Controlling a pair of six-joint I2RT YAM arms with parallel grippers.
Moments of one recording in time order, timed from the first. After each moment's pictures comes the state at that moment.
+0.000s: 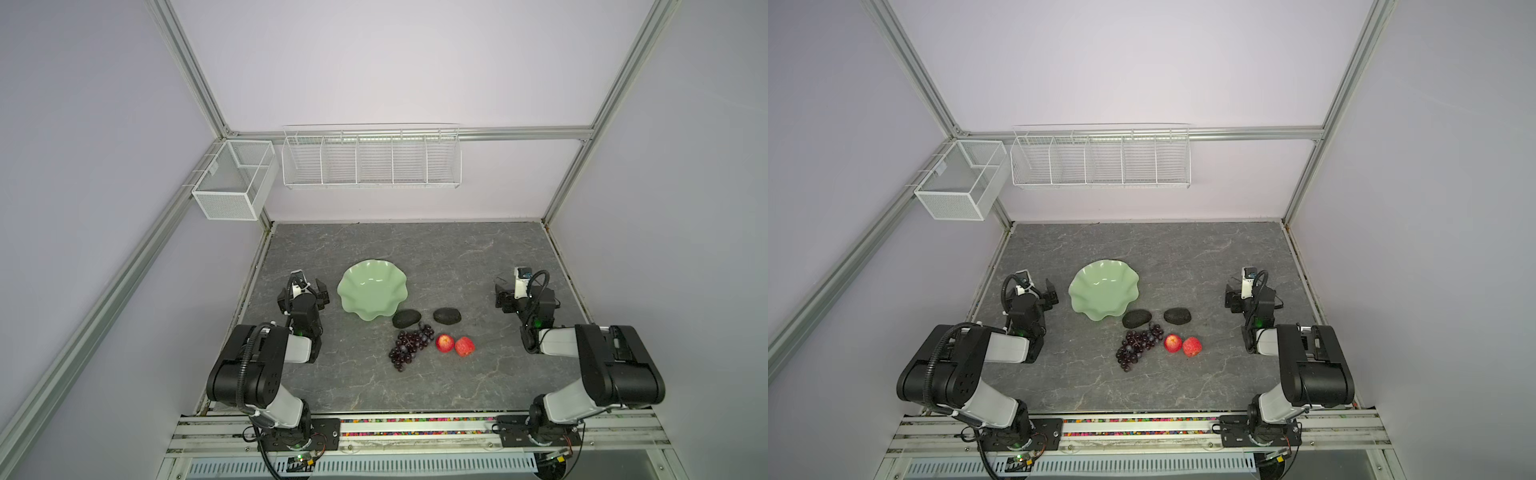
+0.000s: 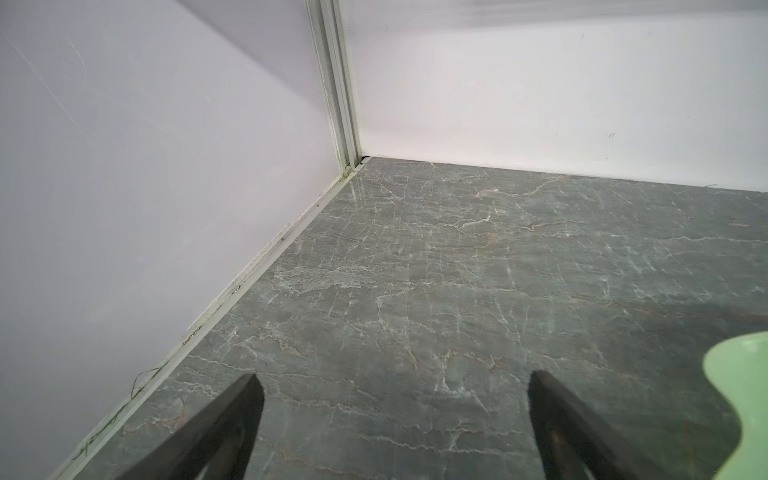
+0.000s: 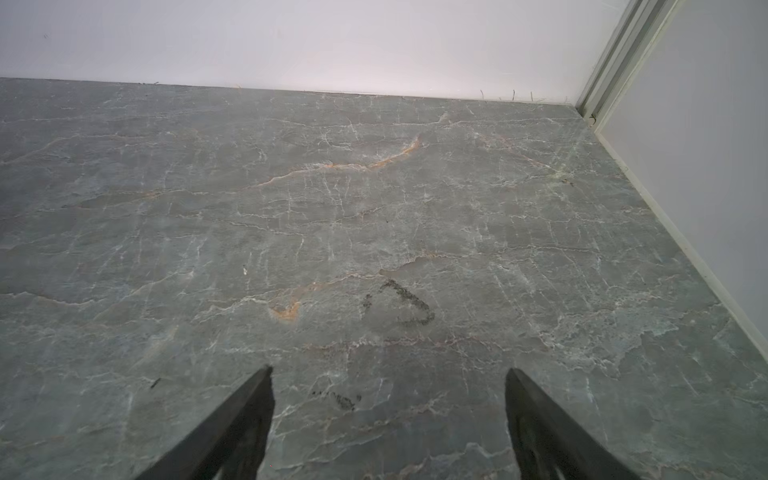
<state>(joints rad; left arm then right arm) -0.15 1.57 0.33 1.02 -0.45 -0.02 -0.02 1.54 0.38 0.77 -0.08 -0.04</state>
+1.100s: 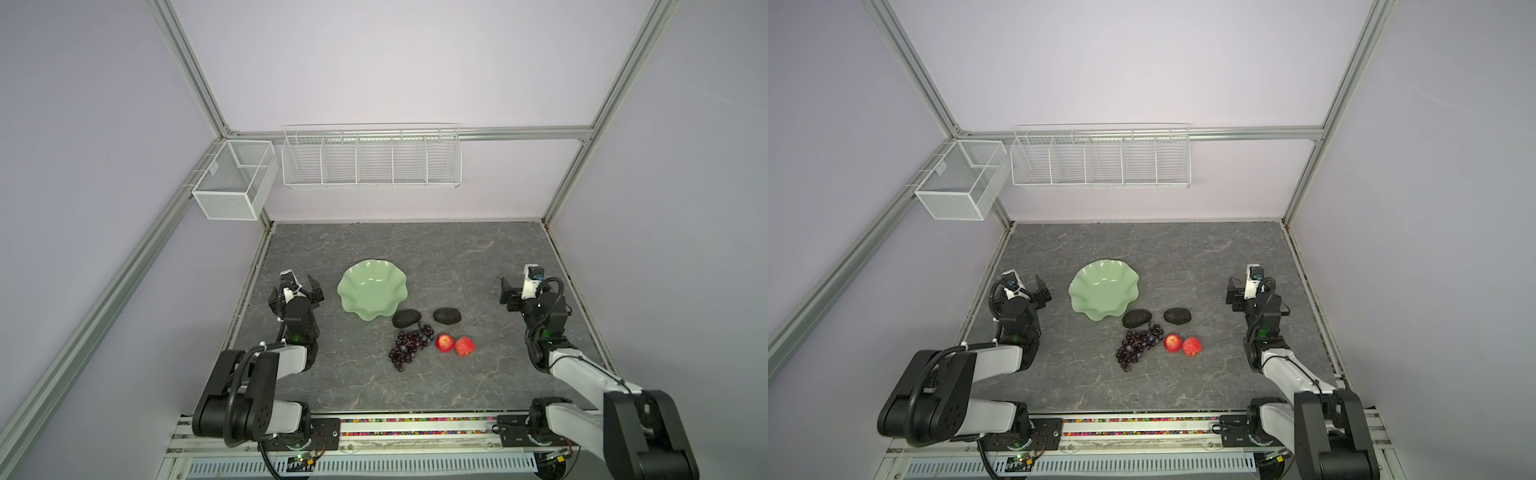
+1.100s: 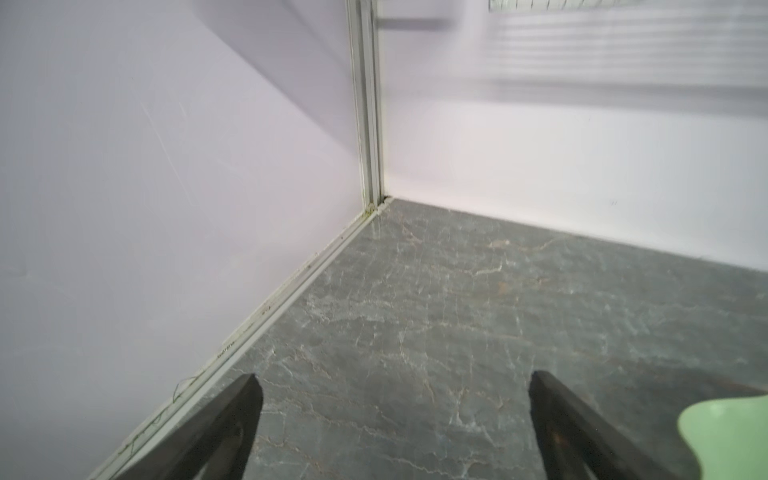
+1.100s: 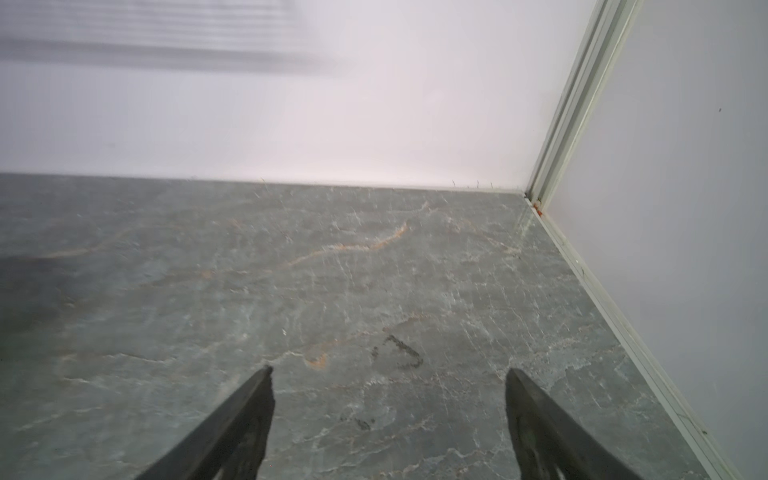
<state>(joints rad) -0.15 1.31 0.28 0.97 -0.51 -0.04 0.09 1.06 0.34 0.53 0.04 0.01</state>
